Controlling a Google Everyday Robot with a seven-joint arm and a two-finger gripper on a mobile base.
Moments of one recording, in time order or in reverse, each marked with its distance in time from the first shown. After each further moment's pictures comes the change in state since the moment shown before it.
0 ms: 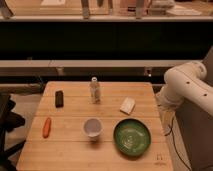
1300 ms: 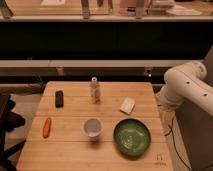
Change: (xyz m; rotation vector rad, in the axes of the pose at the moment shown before) arm 0.000 0.000 0.000 0.000 0.000 0.000
